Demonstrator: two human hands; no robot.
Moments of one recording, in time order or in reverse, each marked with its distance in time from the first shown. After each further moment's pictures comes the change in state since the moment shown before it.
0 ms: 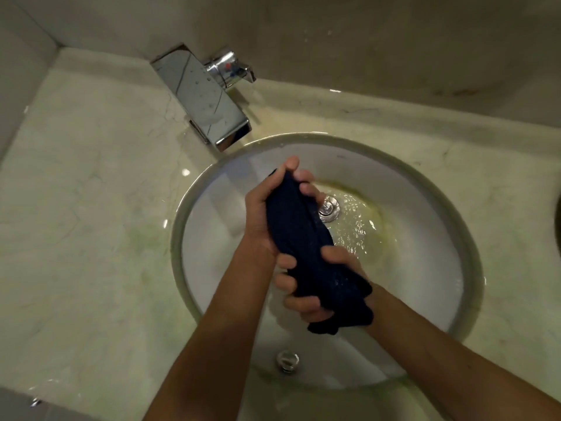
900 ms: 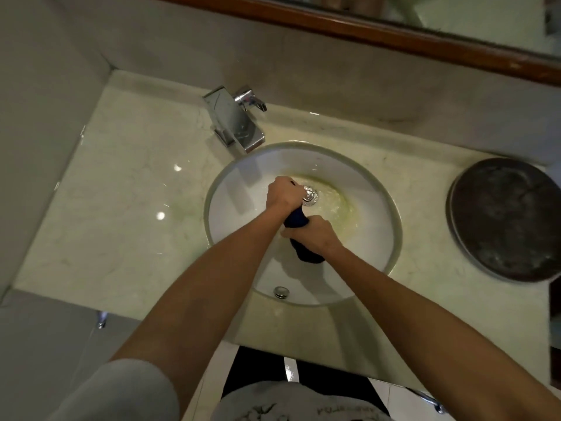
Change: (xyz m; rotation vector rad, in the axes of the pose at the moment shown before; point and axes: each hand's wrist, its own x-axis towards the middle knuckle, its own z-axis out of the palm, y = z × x) left_hand 0.017 -0.015 0.027 1.626 0.992 -0.116; right_hand -0.002 0.005 0.044 -1.262 1.296 0.068
